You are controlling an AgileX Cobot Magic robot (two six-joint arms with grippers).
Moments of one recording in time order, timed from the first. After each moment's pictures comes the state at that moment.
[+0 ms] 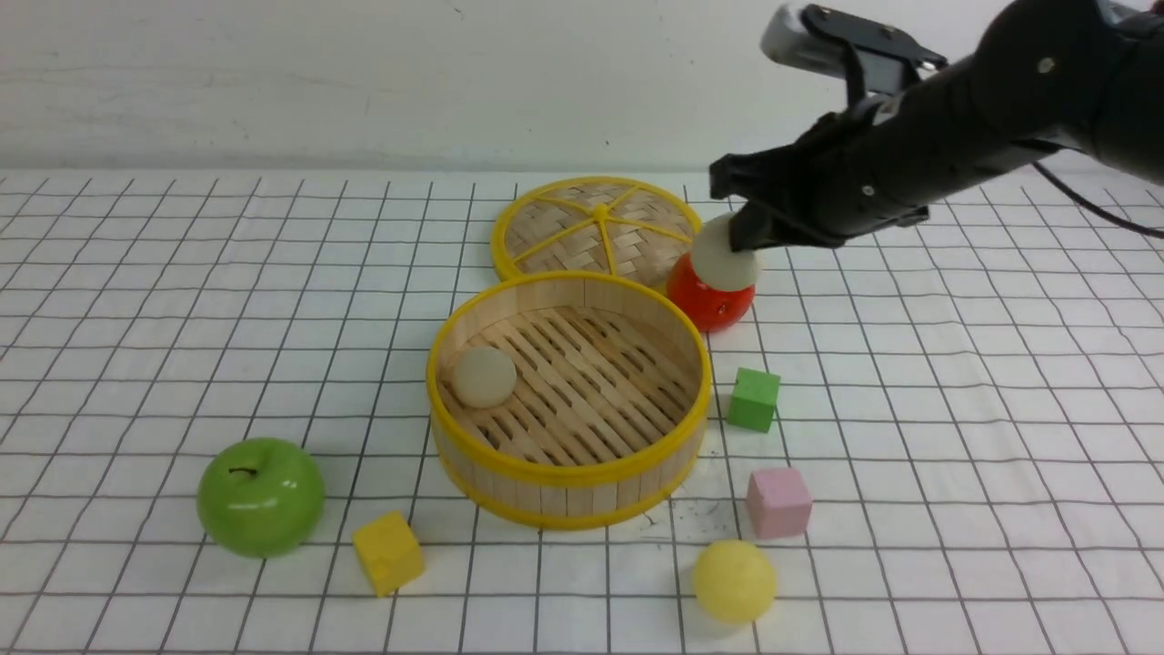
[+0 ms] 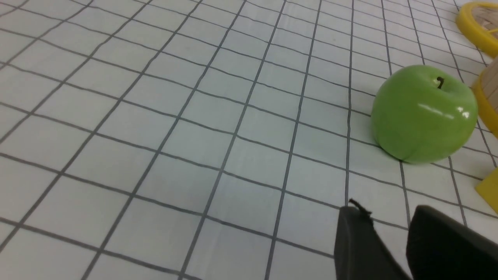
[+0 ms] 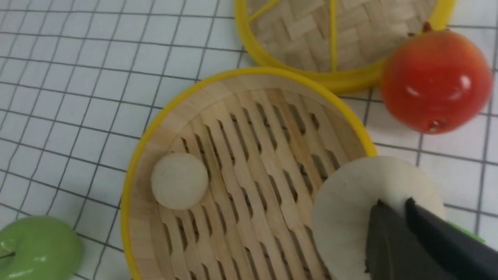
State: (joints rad) right arm 0.35 1.82 -1.58 0.39 0.64 -0.02; left arm 0.05 -0.01 0.03 0.13 0.39 -0.39
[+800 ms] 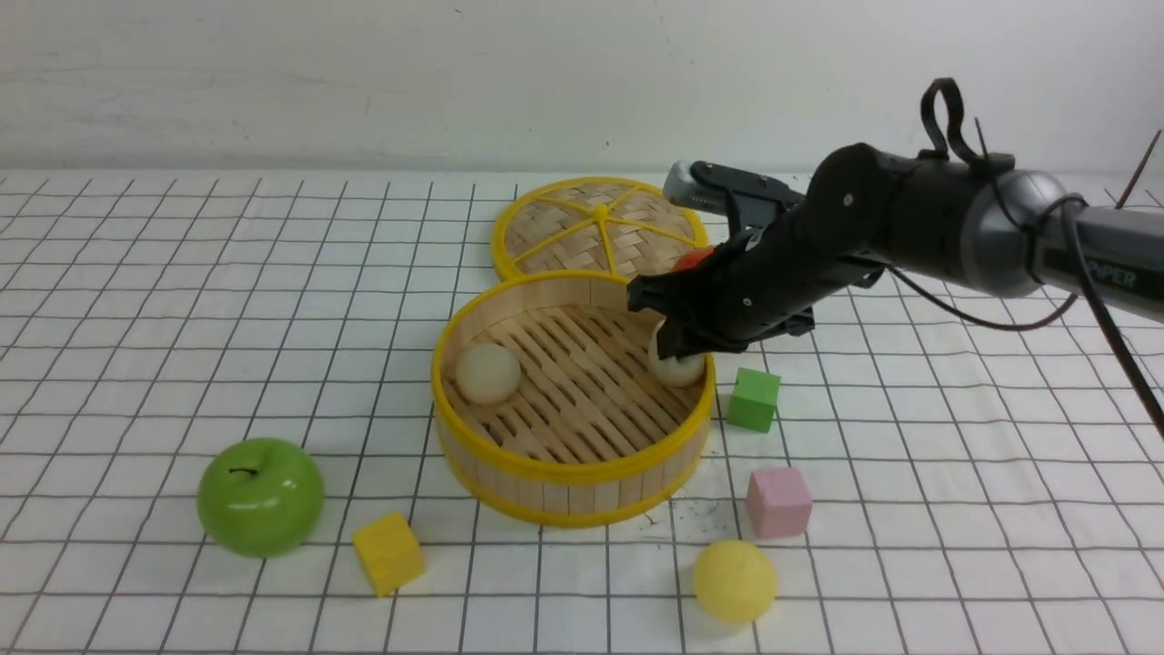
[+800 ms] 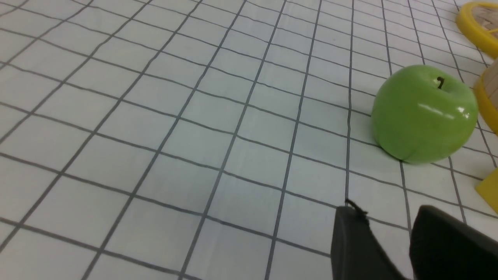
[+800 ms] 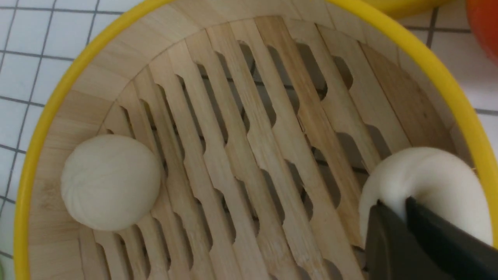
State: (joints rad) right arm 0.37 2.11 -1.64 0.46 0.57 -0.03; left arm 0.05 -0.01 0.03 0.13 0.39 -0.39
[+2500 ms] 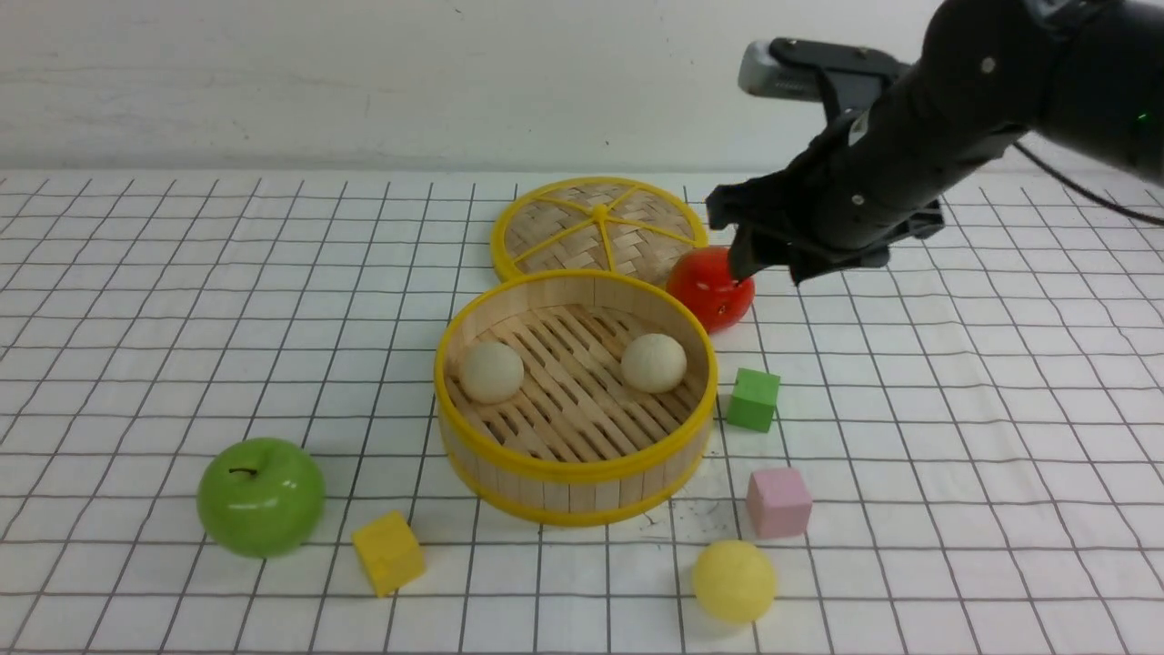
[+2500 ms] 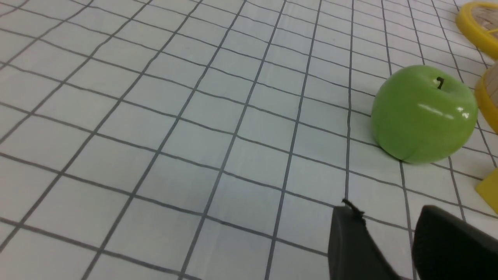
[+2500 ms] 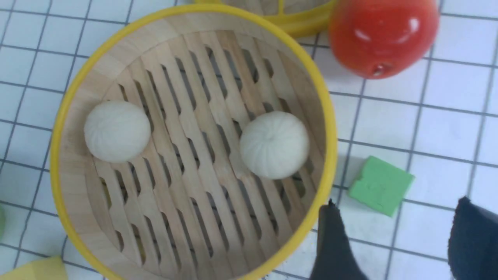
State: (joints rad) right arm 0.37 1.79 -1.64 0.11 0.86 0.19; left arm 0.05 -0.01 0.03 0.13 0.39 -0.39
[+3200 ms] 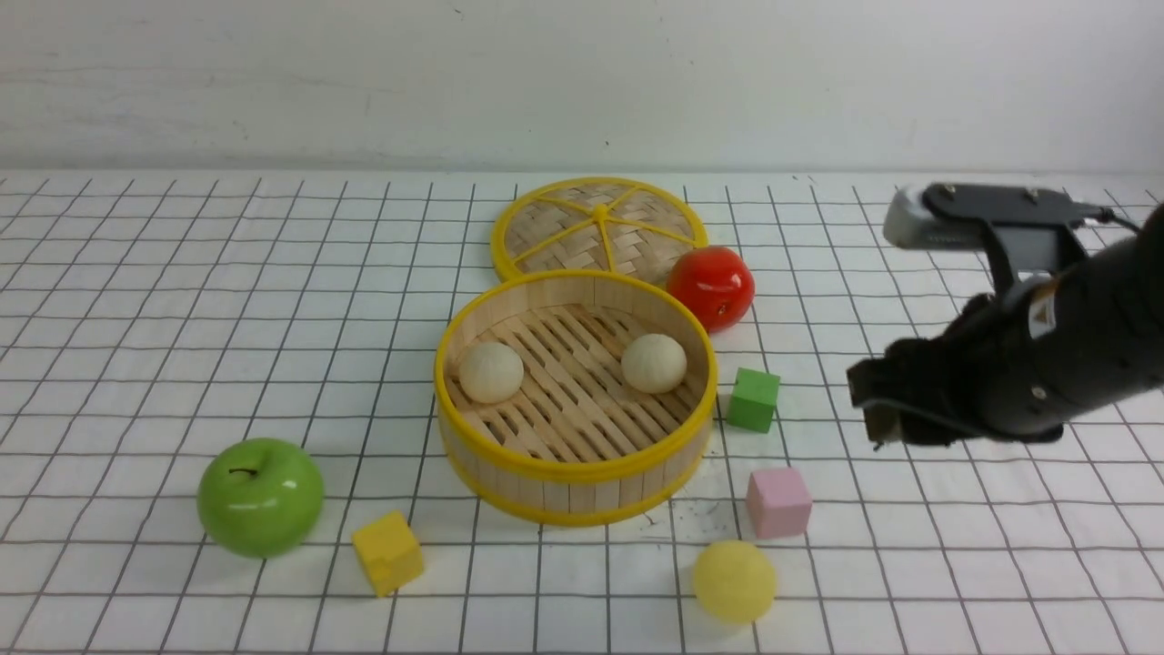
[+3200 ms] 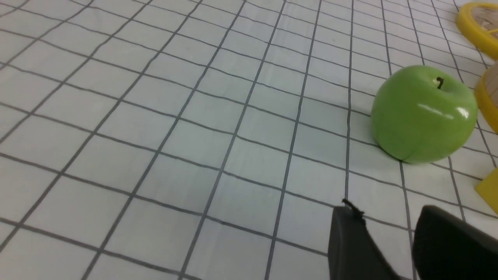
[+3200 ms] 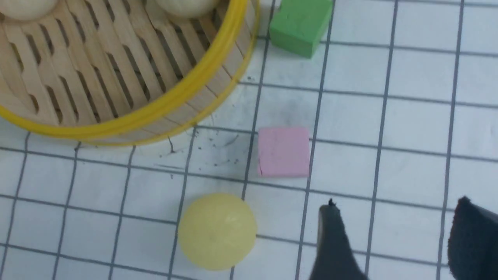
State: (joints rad) right arm 0.37 1.42 -1.02 0.05 0.68 0.28; left arm 0.05 -0.01 0.03 0.13 0.39 -0.39
